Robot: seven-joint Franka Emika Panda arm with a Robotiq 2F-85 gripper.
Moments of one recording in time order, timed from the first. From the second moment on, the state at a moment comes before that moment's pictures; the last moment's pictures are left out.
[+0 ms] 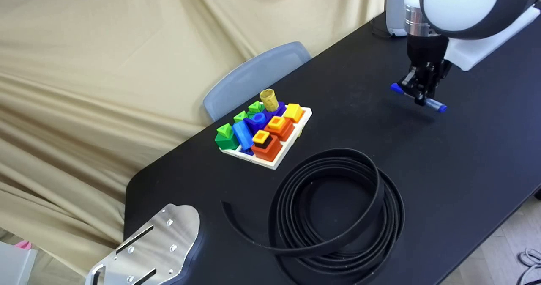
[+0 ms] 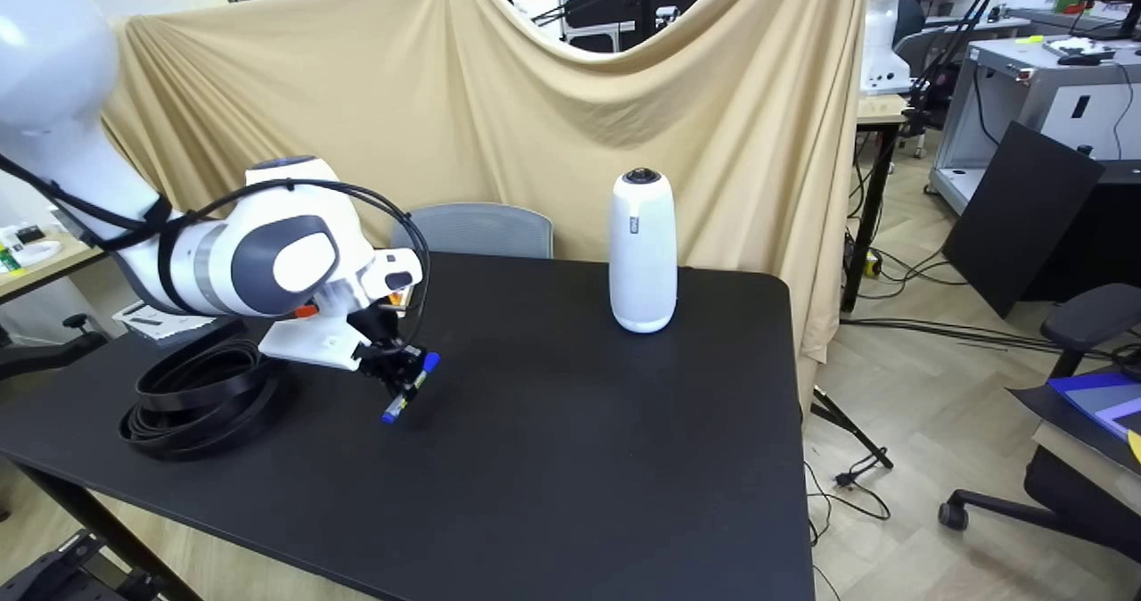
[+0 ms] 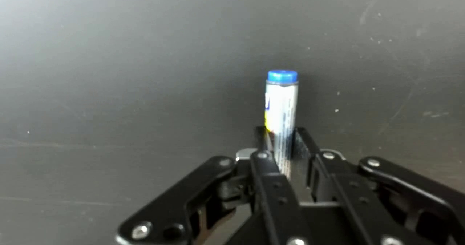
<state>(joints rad) 0.11 0.34 -0.07 -2.48 -0.06 2.89 0.07</state>
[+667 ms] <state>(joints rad) 0.07 0.34 0.07 -2.40 -0.02 2.83 -0.04</state>
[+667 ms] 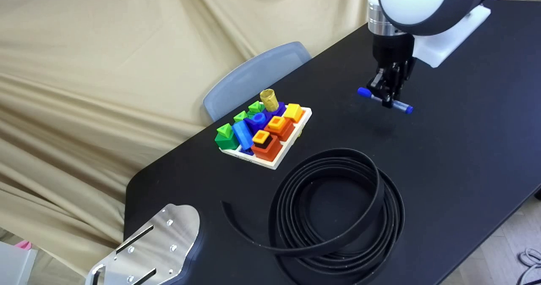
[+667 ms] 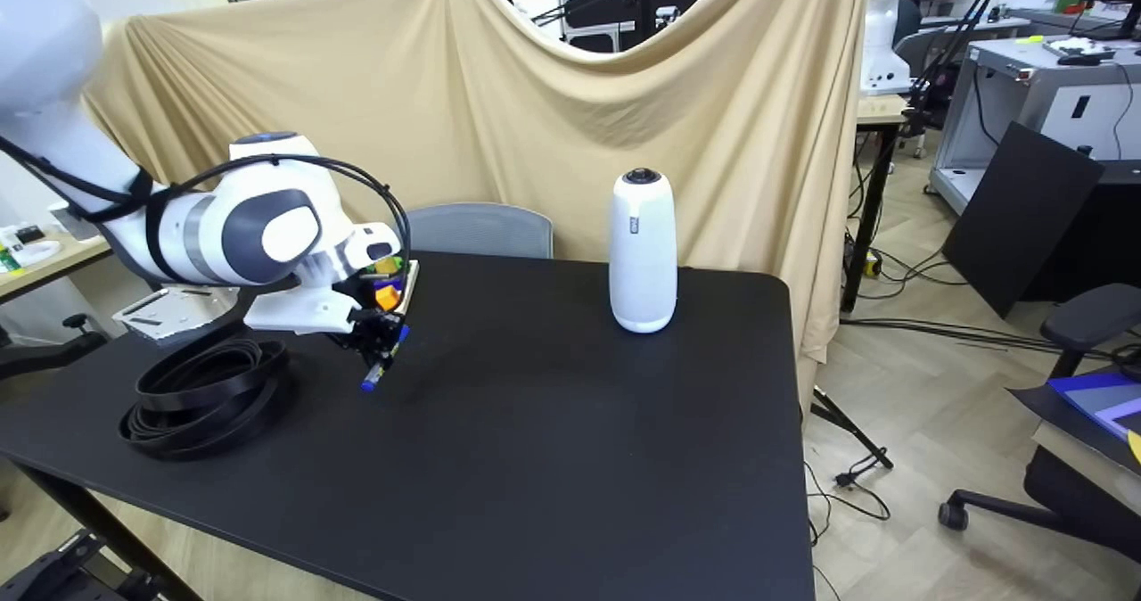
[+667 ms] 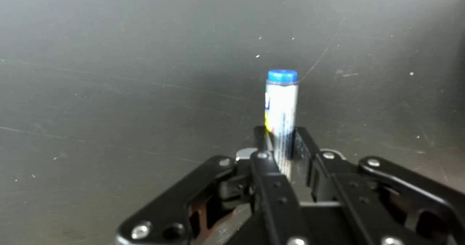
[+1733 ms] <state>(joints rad) 0.04 0.37 0.09 -2.32 -0.02 2.58 -0.18</state>
